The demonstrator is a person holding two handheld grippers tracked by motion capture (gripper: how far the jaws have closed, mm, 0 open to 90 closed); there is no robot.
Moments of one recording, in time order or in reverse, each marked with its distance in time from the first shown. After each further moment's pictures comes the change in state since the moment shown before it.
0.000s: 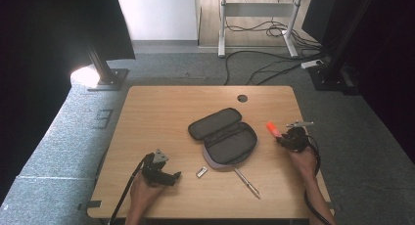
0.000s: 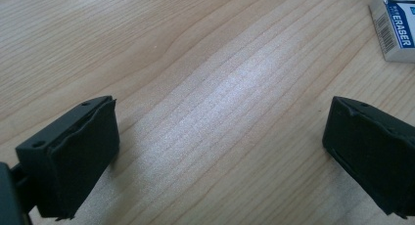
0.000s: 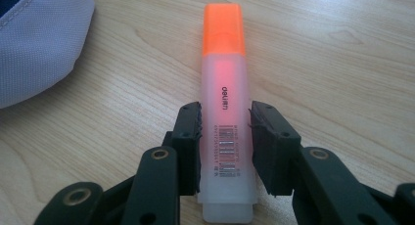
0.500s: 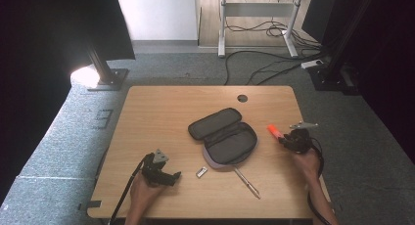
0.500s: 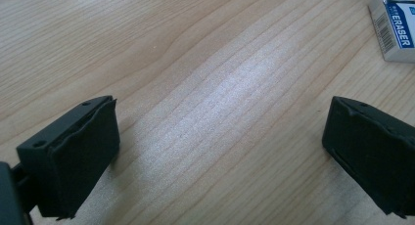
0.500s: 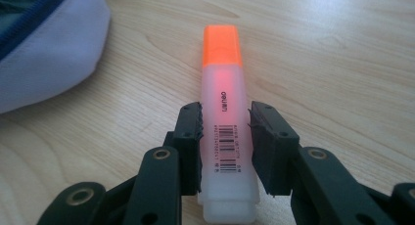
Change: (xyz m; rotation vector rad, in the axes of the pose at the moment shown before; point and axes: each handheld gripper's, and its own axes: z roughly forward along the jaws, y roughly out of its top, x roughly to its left) left arm 0.000 0.000 0.000 -0.001 -0.001 0.001; right arm 0.004 -0.001 -0.019 -0.030 -0.006 -0.005
